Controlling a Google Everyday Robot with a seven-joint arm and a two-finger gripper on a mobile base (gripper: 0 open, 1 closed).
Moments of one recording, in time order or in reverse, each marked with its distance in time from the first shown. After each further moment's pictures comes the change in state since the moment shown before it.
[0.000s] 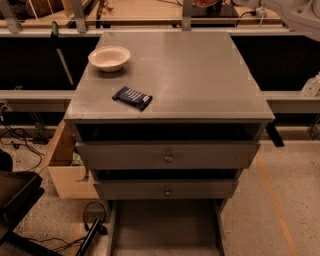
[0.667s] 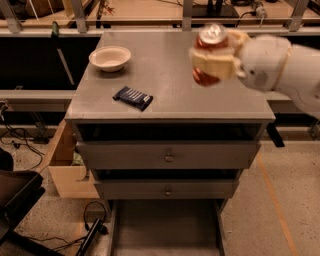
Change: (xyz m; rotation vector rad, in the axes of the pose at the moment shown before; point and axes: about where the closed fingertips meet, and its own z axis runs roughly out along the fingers) arm 0.071 0.118 -0.091 -0.155 0.043 0.251
